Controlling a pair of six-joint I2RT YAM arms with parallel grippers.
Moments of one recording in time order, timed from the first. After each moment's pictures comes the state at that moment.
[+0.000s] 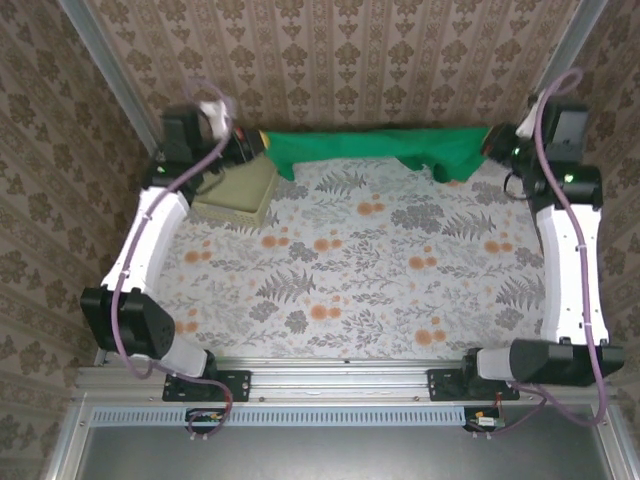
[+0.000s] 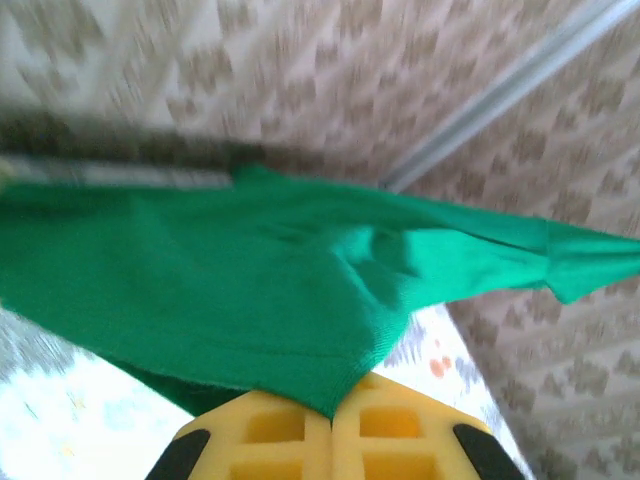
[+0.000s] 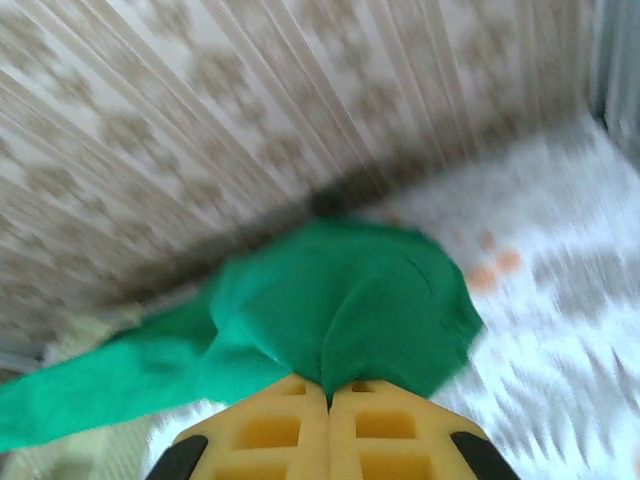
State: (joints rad) left arm -0.23 1.49 1.47 -0.40 0.67 -0.46; right arm -0.15 1.30 1.63 -0.85 -0.14 0.44
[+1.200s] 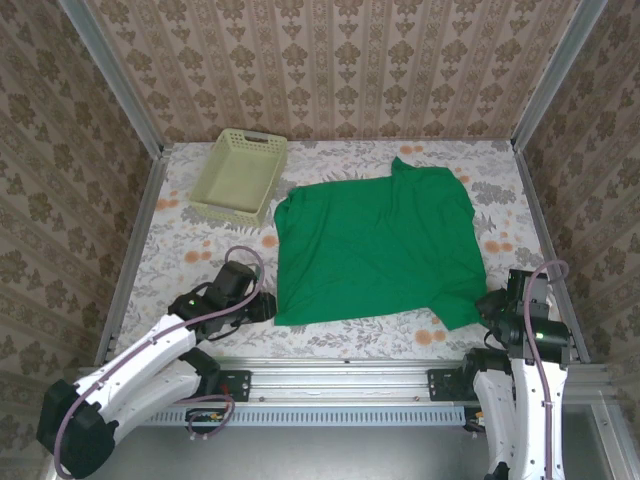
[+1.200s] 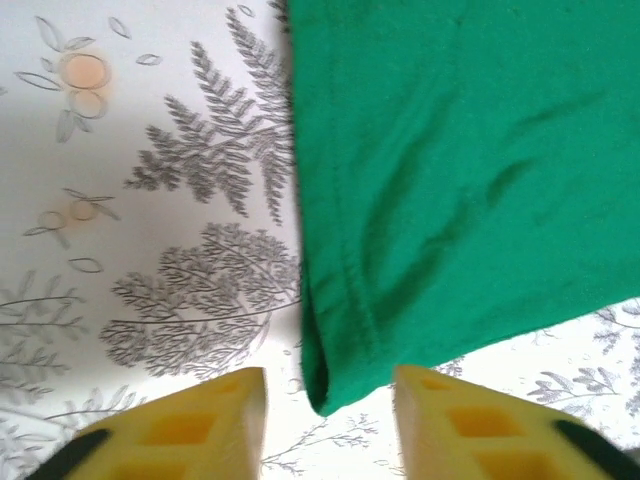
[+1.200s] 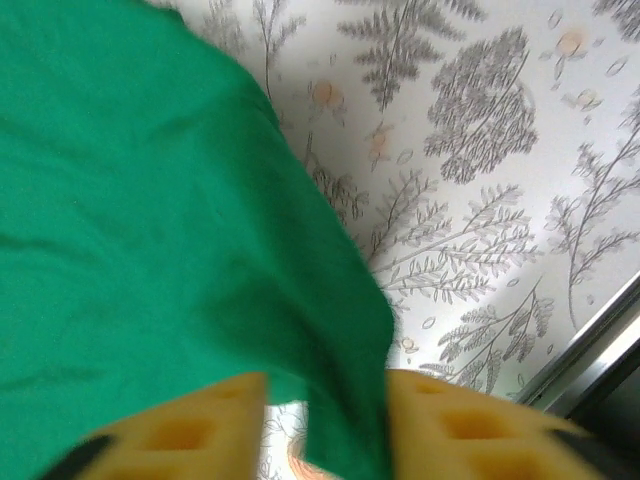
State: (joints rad) left arm -0.67 0.80 0.47 -0.67 0.09 -0.67; right arm -0.22 0.46 0.73 -1.29 0.06 0.83
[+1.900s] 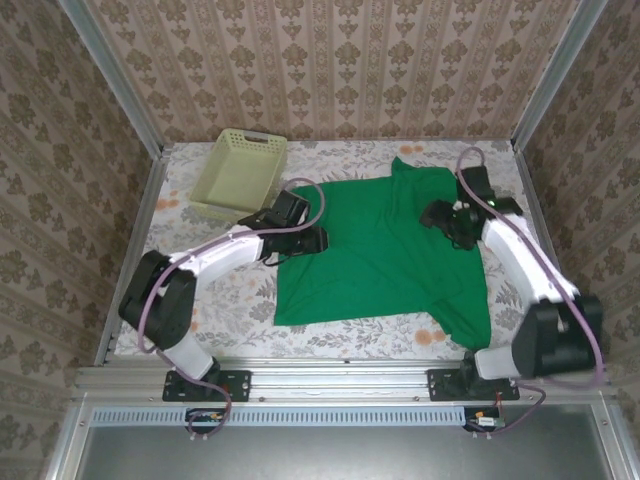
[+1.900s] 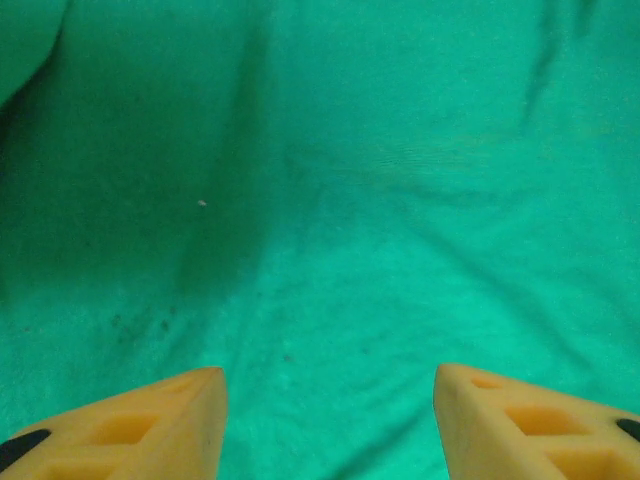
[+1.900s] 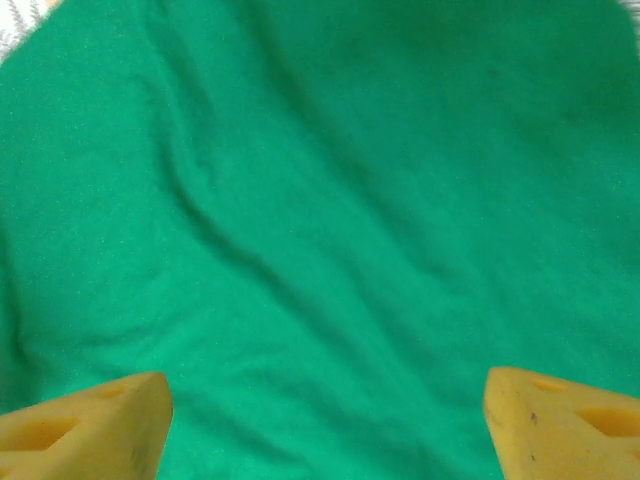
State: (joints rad) left arm -0.65 1.68 1.07 -0.38 0.14 -0.62; right arm 0.06 1.51 1.16 -0.76 -0.07 0.58
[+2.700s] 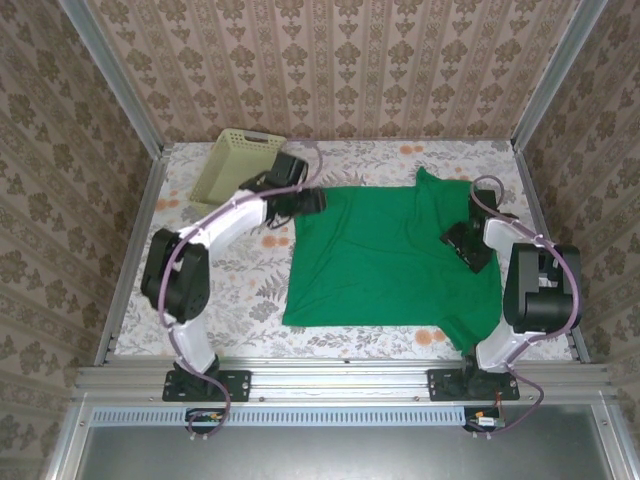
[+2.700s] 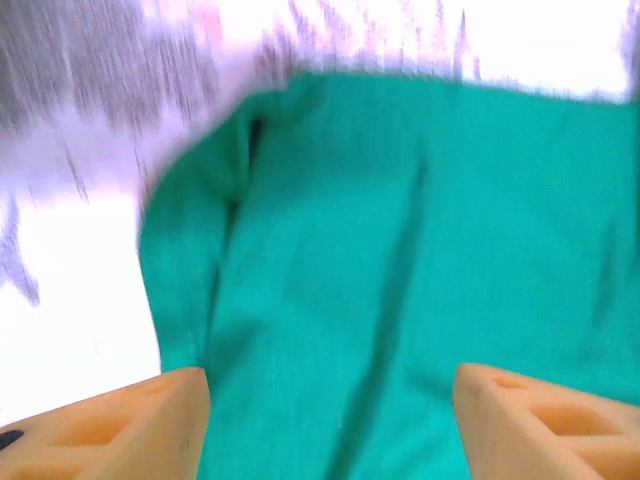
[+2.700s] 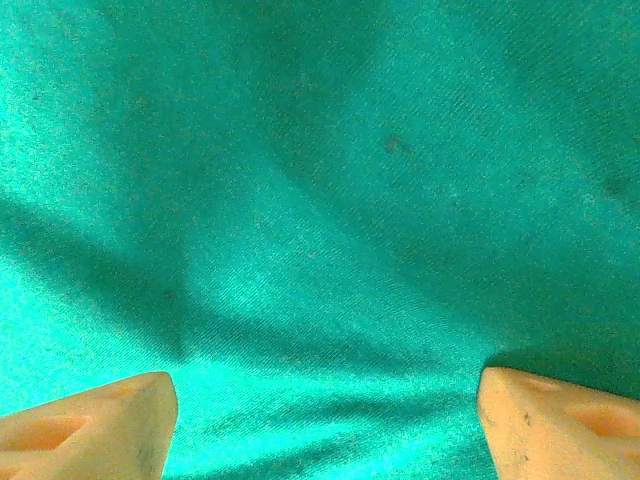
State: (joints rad) left arm -0.55 1.88 1.52 -0.52 0.04 -0.53; right arm -0.13 1.65 0.94 -0.55 -0.01 0.75
